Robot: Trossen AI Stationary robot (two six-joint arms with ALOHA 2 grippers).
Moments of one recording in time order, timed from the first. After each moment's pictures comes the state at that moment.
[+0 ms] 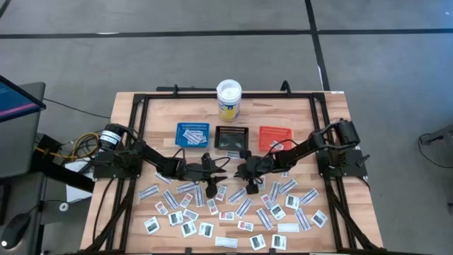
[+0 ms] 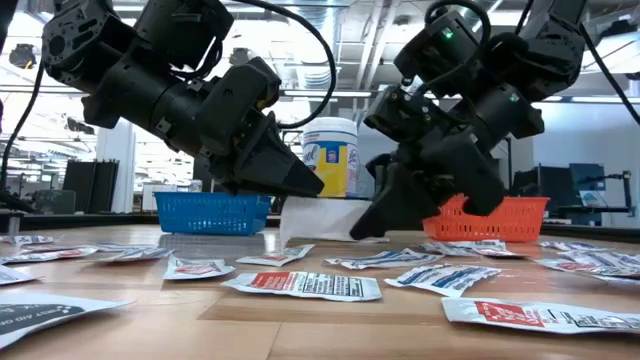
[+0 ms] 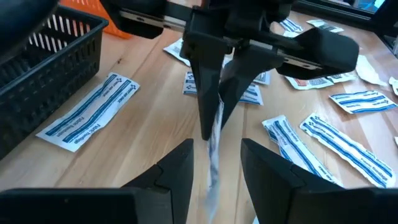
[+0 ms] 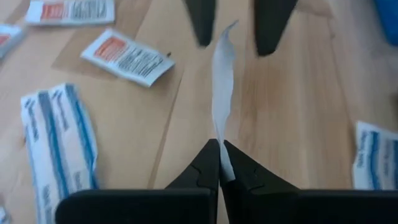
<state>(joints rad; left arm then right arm) -0.29 1.67 0.63 0.74 -0.34 -0.32 0.15 1.86 0.74 0.43 0.05 -0.06</state>
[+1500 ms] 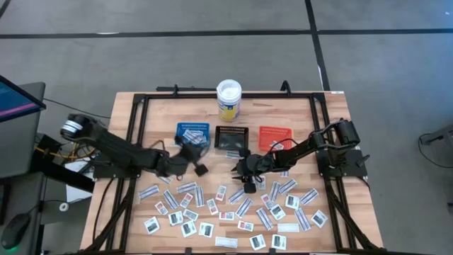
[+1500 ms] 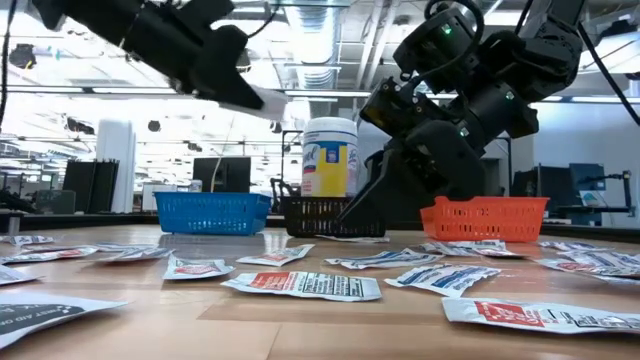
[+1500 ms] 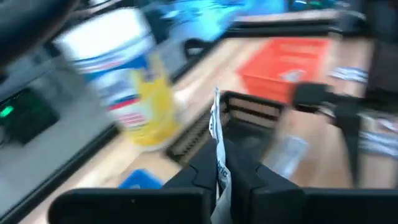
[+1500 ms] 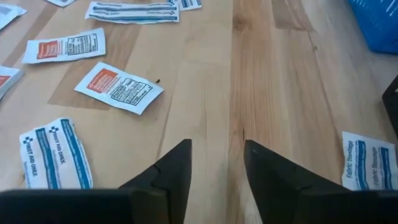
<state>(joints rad) -0.34 1.19 0.63 0.20 -0.97 -0.16 0.14 1.86 0.74 0.47 0.05 0.01</state>
